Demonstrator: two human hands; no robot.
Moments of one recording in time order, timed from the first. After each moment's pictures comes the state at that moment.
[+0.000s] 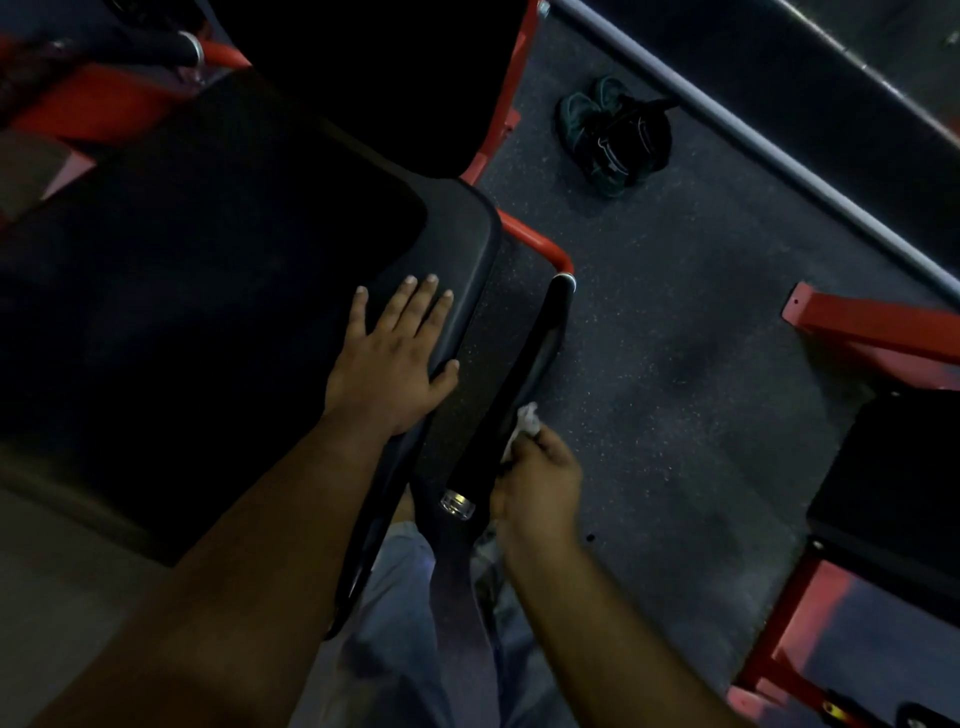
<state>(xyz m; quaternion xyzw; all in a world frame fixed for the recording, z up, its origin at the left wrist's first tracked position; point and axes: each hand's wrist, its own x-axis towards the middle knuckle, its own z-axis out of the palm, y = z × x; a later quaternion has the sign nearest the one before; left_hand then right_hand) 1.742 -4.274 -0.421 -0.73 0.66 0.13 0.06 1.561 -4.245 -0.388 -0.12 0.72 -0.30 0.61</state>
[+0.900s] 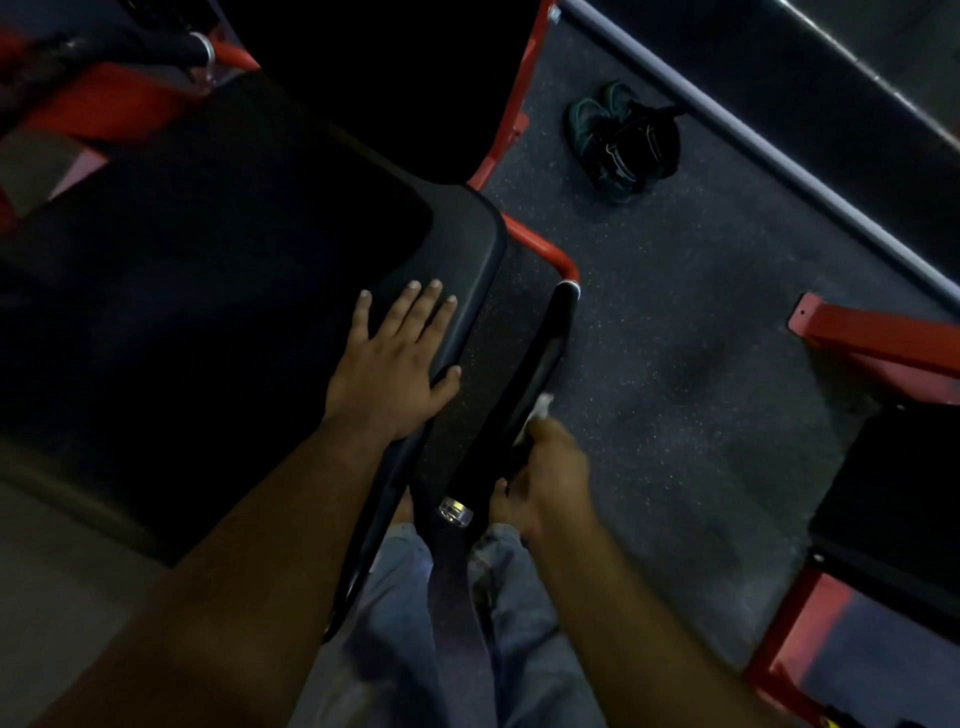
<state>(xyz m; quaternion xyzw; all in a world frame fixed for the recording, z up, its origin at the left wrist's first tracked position) 1.743 -4.273 -0.423 -0.73 0.66 0.12 0.07 1.559 -4.282 -0.367 -0.02 0.69 -0.23 0.69</state>
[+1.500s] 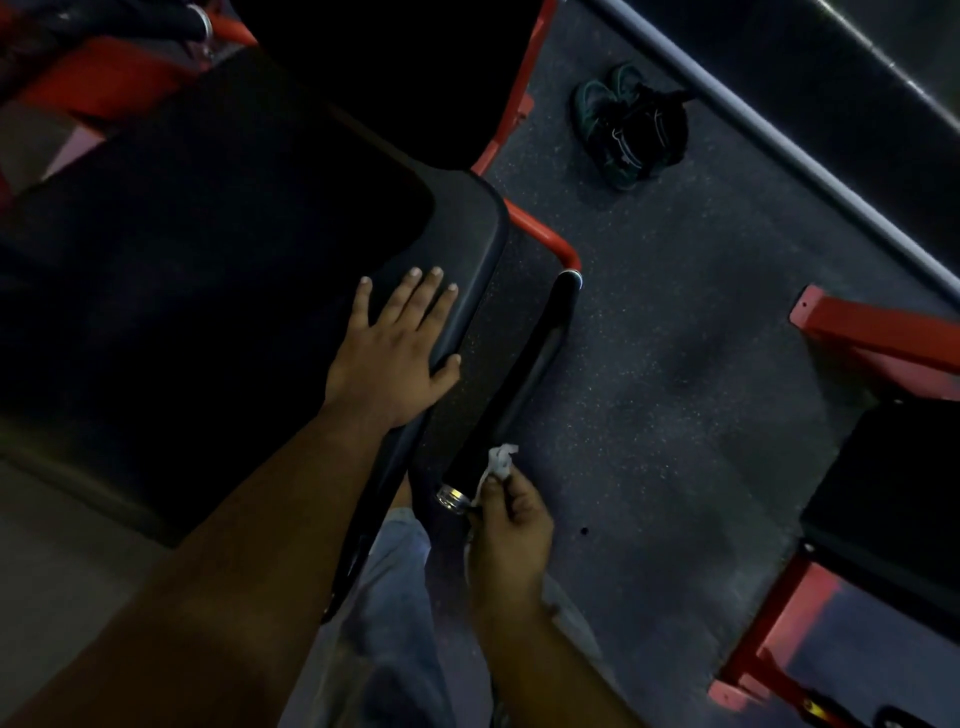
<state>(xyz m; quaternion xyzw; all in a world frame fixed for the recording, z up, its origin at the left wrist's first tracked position) 1.743 -4.275 -0.420 -0.73 0.66 0.13 0.07 1.530 -4.180 -0.394 -0.39 0.72 -0.10 0.56</state>
